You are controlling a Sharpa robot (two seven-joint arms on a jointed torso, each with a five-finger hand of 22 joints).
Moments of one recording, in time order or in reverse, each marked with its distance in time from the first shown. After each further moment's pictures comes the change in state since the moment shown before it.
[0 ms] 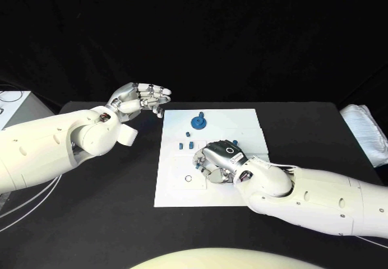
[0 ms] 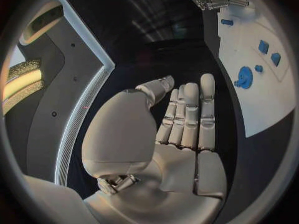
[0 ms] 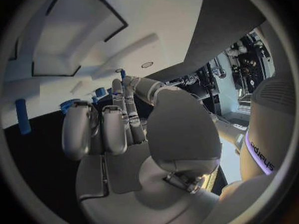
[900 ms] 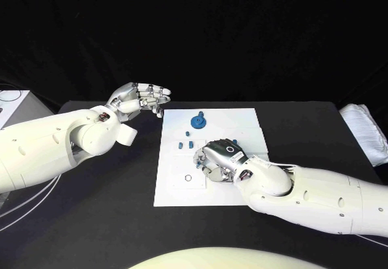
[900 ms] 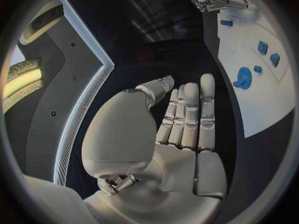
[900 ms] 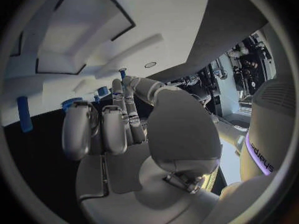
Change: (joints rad) left arm 0.000 0.000 0.000 -0.001 0.000 0.007 -0.007; left_hand 0.000 0.000 -0.003 0.003 0.000 0.000 0.000 -0.004 0.000 -0.005 -0.002 0.000 0.000 0.000 0.000 0.000 0.001 0.000 -0.004 0.004 0.000 -0.001; right arm -0.001 0.000 0.000 -0.006 -0.016 -0.004 -0.013; right_hand 0.000 0.000 -0.002 -0.001 -0.008 0.001 -0.001 0.001 0.003 0.000 0.000 -0.003 0.000 0.000 0.000 0.000 0.004 0.000 0.000 0.000 0.000 0.005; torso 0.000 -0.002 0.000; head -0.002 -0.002
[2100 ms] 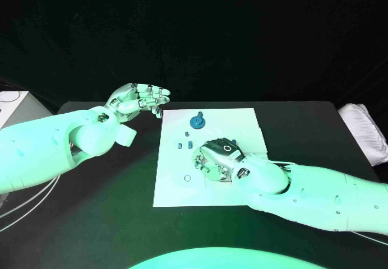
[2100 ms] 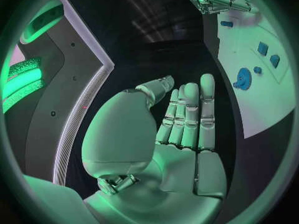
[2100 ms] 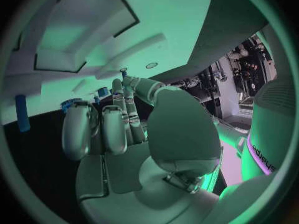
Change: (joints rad) left arm 0.000 0.000 0.000 0.002 0.000 0.003 -0.003; left_hand 0.000 0.000 0.000 0.000 0.000 -0.007 0.000 0.000 -0.001 -0.004 0.004 0.000 0.000 -0.003 0.004 0.000 0.001 0.000 0.000 0.000 -0.004 -0.001; right arm 0.005 0.013 0.005 -0.012 -0.007 0.034 -0.004; right_hand 0.000 0.000 0.001 0.001 0.002 -0.003 0.001 0.001 0.004 0.003 0.003 0.002 0.000 0.000 0.000 0.000 -0.004 0.000 0.000 0.000 0.000 -0.003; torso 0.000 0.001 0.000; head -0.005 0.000
